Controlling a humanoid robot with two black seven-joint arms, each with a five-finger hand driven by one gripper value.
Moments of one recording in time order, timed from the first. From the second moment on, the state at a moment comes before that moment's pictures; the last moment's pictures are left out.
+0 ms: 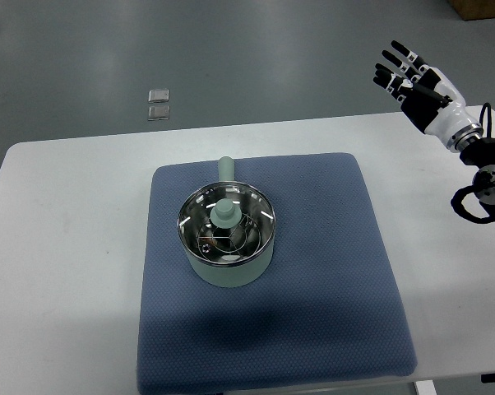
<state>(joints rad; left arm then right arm) 0.00 0.00 -0.04 -0.17 0.01 0.04 -0.03 0.67 -0.42 0.93 0.89 -0.27 0.25 0.25</state>
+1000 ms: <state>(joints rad) 0.00 0.00 -0.04 -0.17 0.01 0.04 -0.03 0.98 -0.56 0.79 1.38 -1.29 0.61 0.26</state>
